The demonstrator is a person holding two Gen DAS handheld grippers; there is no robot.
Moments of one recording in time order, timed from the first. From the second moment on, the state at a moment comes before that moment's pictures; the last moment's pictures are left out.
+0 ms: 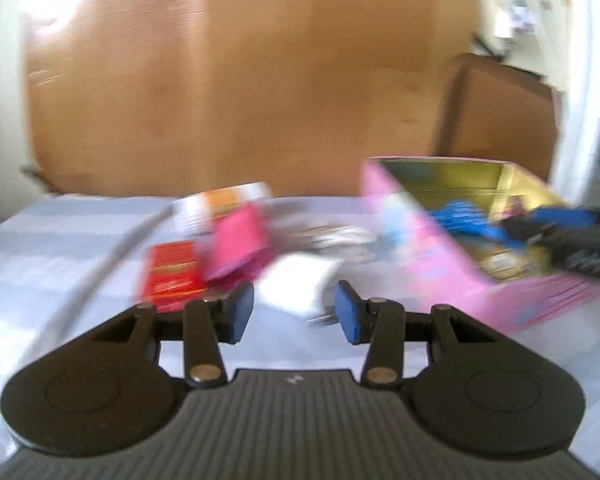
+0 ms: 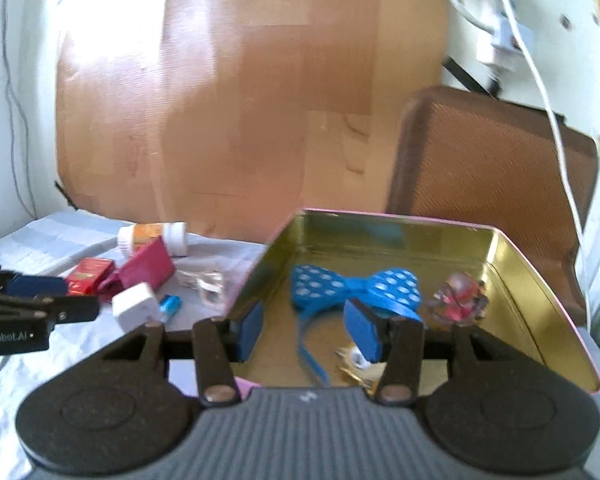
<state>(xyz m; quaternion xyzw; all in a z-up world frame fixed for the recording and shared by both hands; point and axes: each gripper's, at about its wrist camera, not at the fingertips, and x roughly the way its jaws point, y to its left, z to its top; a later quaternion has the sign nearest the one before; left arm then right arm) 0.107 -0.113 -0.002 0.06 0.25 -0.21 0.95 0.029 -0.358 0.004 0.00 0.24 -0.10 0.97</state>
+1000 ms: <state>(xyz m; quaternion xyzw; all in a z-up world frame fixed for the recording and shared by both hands) 0.154 0.027 -0.061 -0.07 0.29 -0.06 0.95 0.225 -0.173 -0.075 0.08 0.35 0.07 0.93</state>
